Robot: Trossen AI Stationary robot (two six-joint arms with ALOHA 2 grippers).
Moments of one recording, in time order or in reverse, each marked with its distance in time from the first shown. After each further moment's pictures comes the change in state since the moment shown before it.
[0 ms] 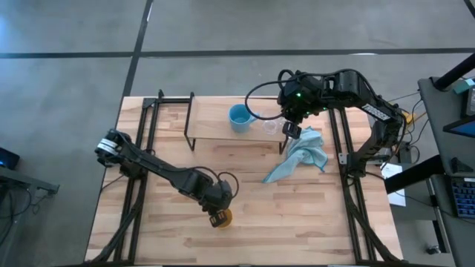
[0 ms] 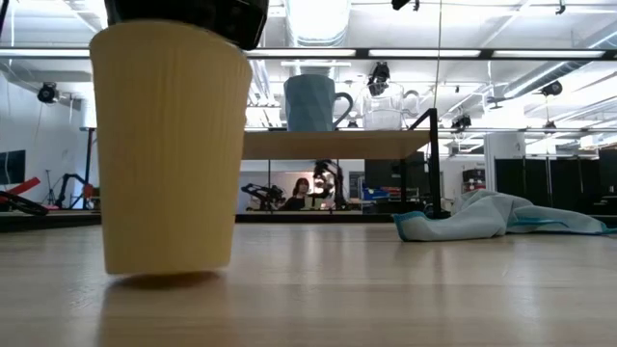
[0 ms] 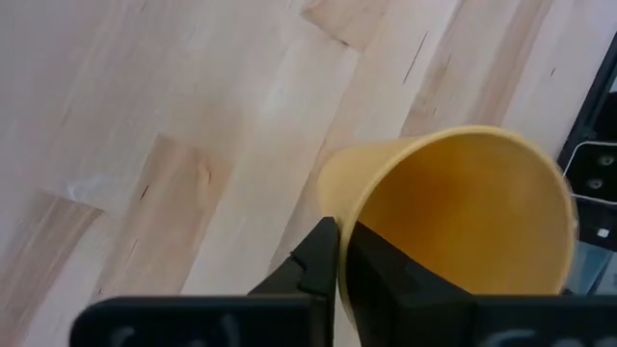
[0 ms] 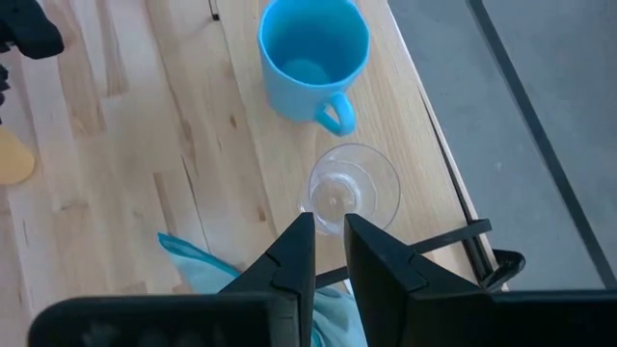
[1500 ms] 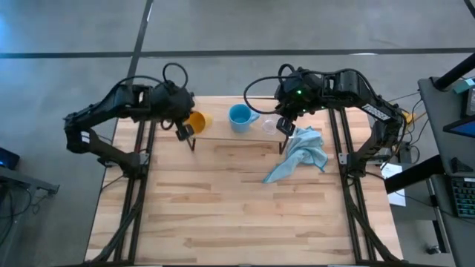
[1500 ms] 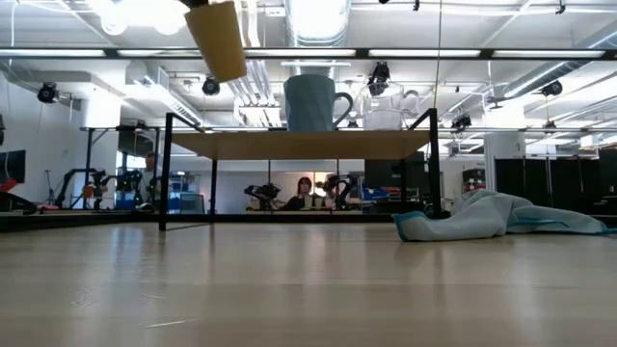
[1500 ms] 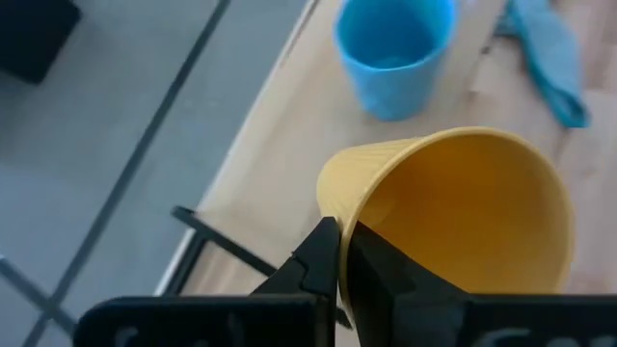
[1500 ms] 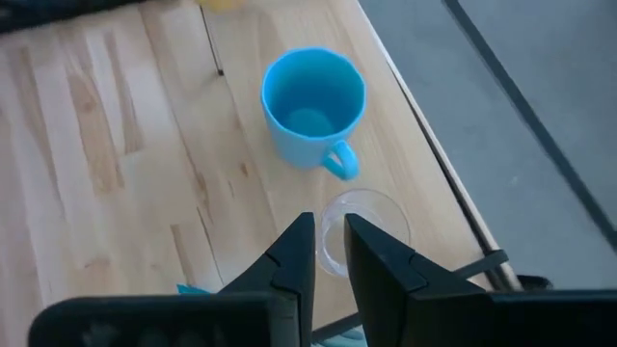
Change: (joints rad) left arm 0.554 -0.398 0.463 -0.625 -0.436 0.756; right arm 0.000 0.000 0.000 0.105 0.000 0.078
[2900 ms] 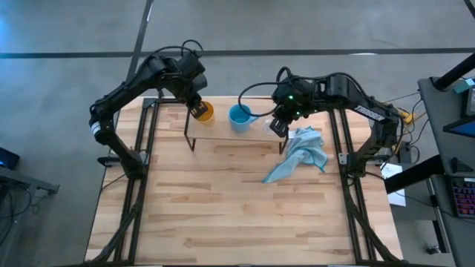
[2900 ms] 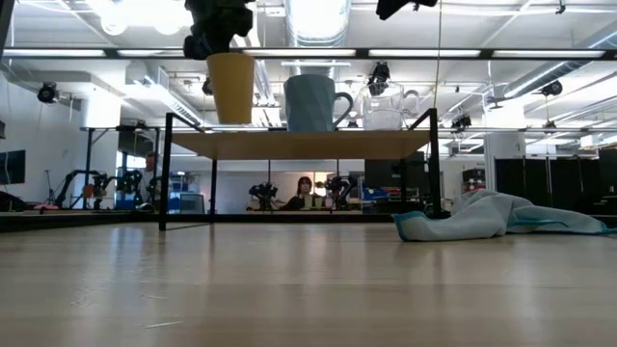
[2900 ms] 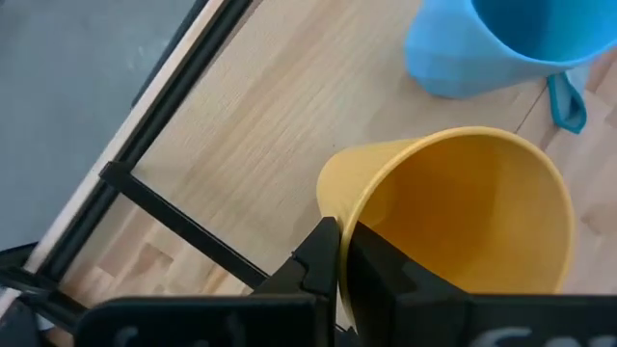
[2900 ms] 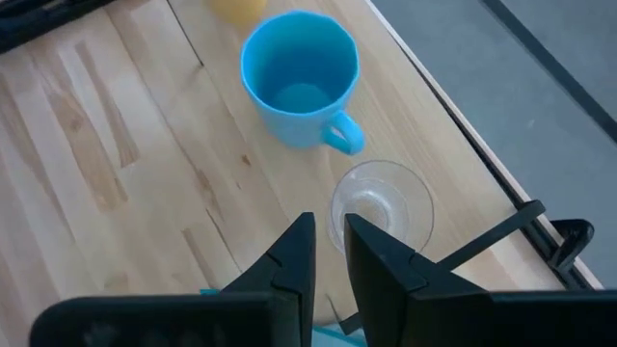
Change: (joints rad) left arm 0.403 0.278 0.137 -0.096 0.408 0.055; right arm 0.000 0.004 -0.087 0.017 0.011 0.186
